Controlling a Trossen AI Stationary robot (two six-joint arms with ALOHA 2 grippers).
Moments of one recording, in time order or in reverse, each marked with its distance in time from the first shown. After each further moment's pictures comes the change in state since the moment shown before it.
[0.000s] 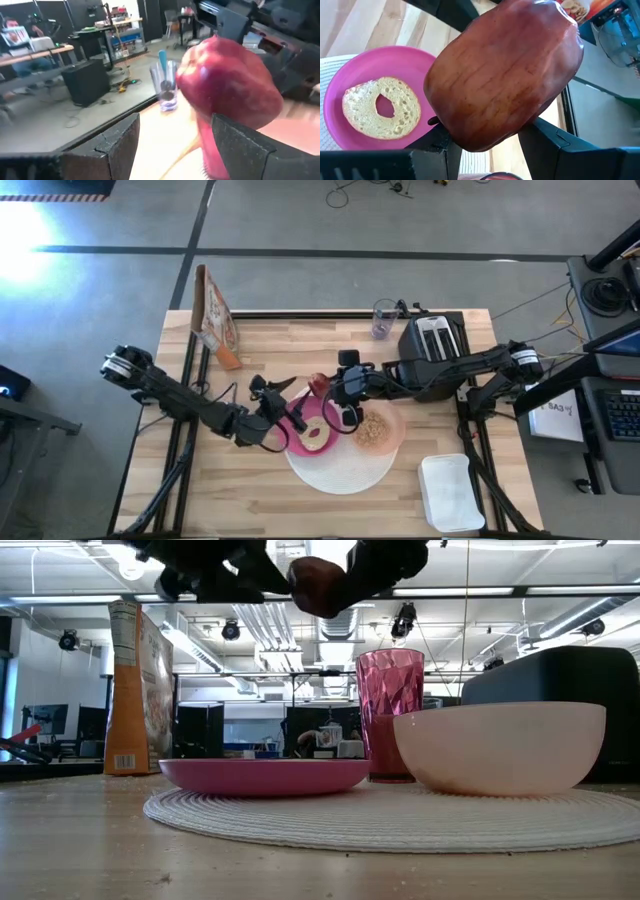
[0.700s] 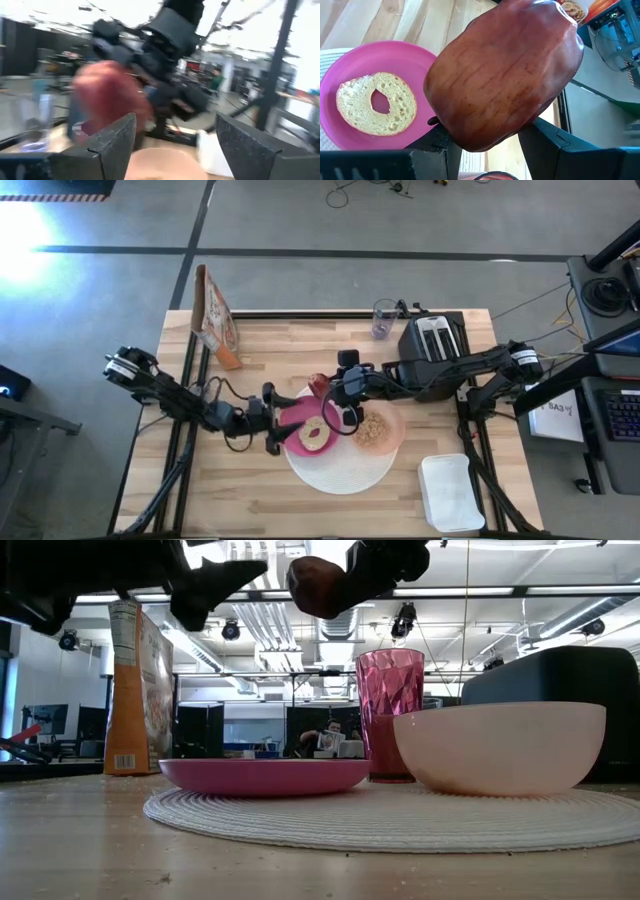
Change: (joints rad) left arm 0.008 0.038 -0.398 0.992 0.649 0.127; right arm 0.000 -0.001 0.000 -0.004 0.016 -0.042
